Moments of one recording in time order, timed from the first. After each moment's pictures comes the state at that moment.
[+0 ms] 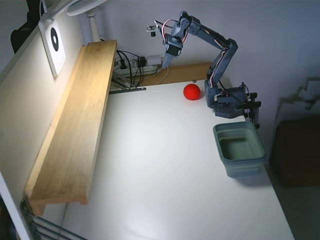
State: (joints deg) arm 30.1 119.0 77.5 99.7 -90.2
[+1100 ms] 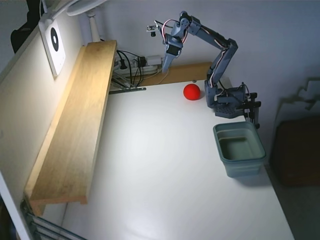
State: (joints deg) arm 30.1 119.0 77.5 99.7 -90.2
